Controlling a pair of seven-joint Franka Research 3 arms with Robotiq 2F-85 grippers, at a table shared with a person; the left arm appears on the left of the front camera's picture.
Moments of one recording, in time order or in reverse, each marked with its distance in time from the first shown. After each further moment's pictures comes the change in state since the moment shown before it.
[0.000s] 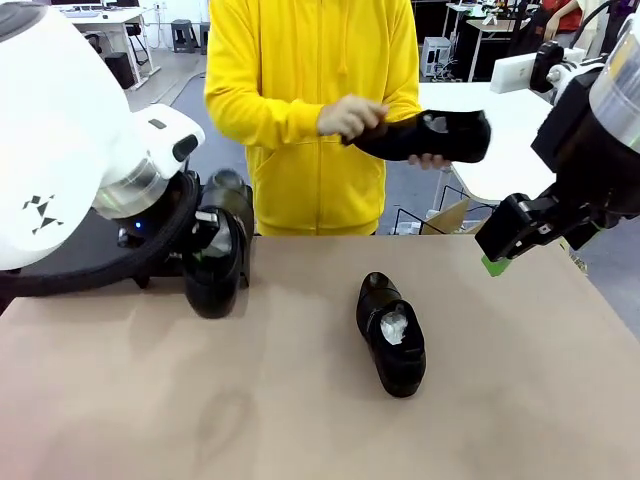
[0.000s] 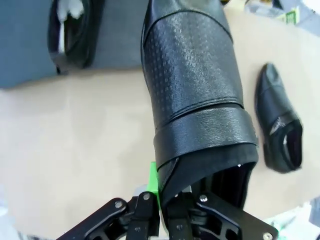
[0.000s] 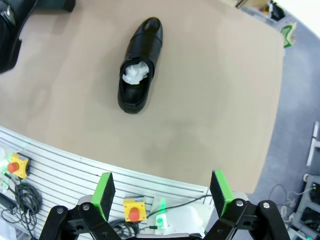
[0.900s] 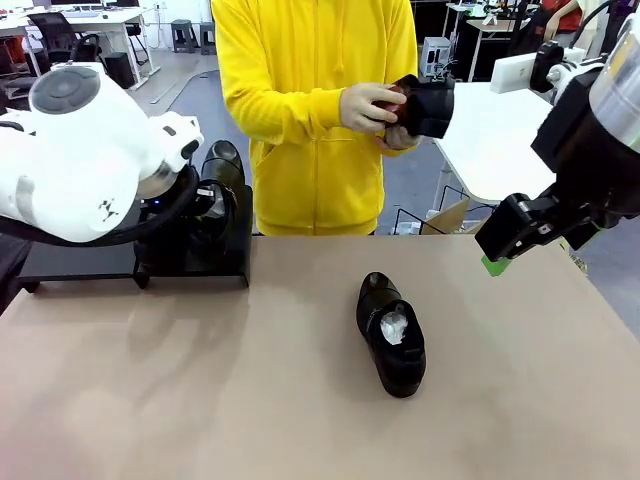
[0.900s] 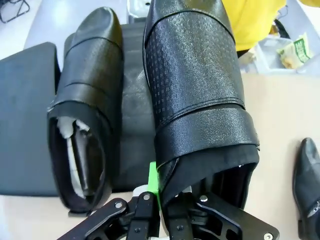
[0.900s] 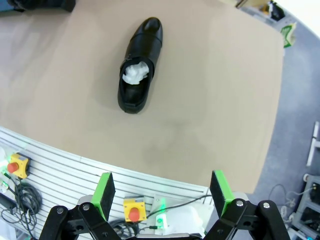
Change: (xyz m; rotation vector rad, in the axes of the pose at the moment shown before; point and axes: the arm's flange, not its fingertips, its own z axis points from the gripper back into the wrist) left arm 0.111 0.048 -0.130 0.008 -0.150 -0.076; right arm 0.000 0.000 0.000 0.000 0.000 0.000
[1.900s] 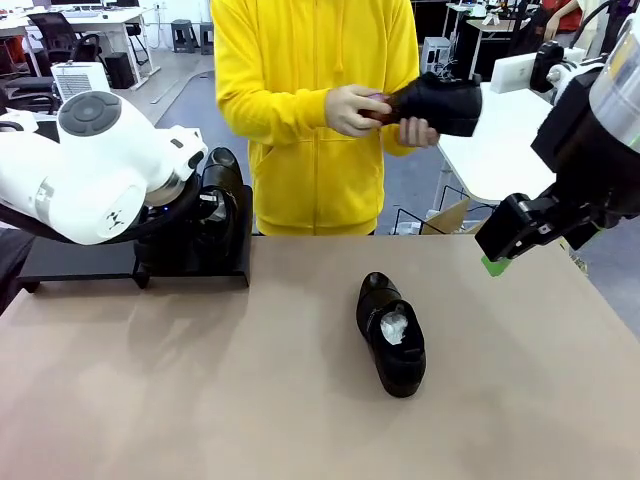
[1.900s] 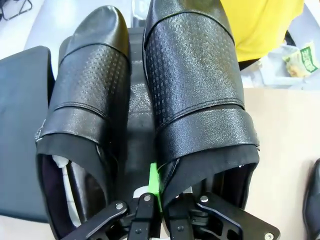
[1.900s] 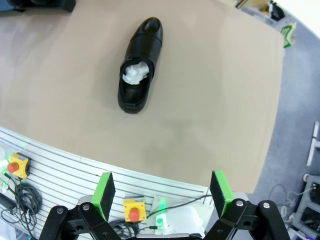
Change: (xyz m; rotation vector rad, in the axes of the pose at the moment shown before) left arm 0.010 0.013 -0.048 0.018 -0.007 0.047; right arm 0.000 0.000 0.000 0.000 0.000 0.000
